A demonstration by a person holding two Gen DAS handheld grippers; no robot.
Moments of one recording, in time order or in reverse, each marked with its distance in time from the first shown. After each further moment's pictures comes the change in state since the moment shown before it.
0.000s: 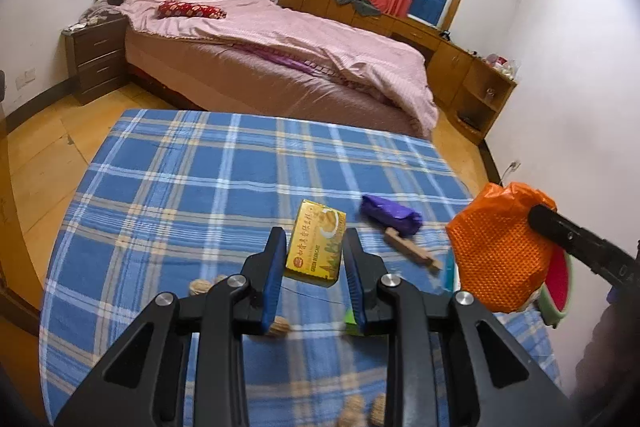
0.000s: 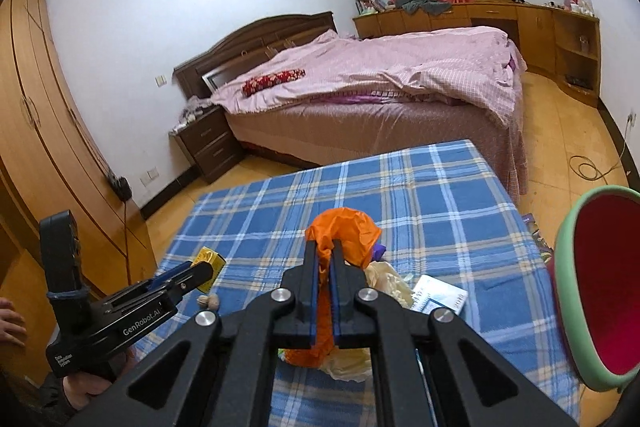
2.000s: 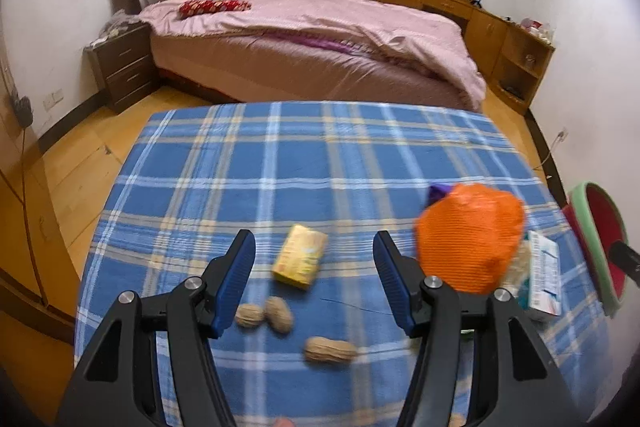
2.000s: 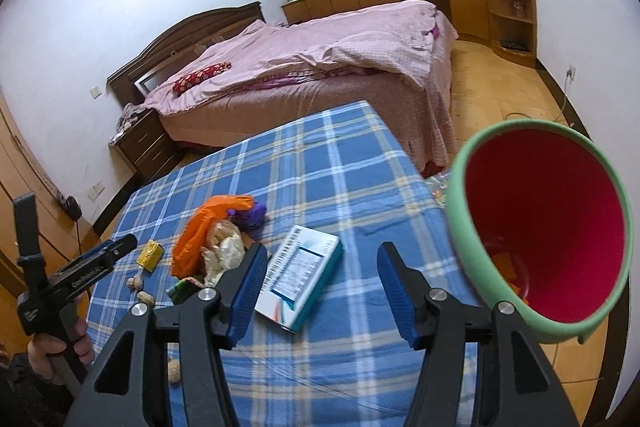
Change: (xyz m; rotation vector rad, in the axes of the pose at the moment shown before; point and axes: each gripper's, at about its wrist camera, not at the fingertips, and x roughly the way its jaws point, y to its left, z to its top) left arm 0.046 0.020 0.007 0.069 0.077 0.204; right arm -0.012 -0.065 -0.028 0.116 0.063 -0.202
